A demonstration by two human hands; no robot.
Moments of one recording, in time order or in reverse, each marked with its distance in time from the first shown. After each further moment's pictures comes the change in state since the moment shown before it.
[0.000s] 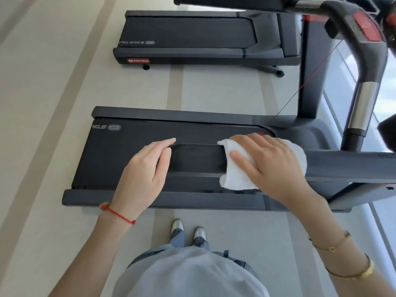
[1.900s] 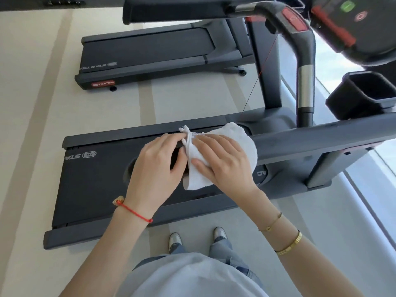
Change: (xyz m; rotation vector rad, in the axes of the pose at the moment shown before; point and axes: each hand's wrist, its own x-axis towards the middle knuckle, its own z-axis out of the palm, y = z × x) left_hand 0.025 0.069 0.035 0.103 0.014 0.306; right_hand -0.011 -0.009 0.045 -0.035 0.615 -0.151
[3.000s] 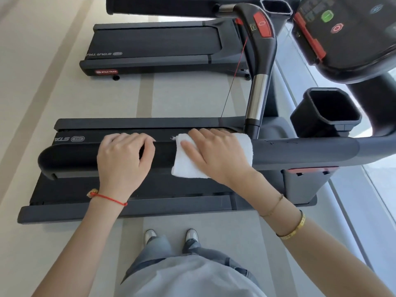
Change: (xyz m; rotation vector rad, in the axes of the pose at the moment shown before) left_hand 0.028 0.077 0.098 0.443 0.219 -0.107; right_hand -0.020 0.146 -0.070 -0.023 -0.482 0.090
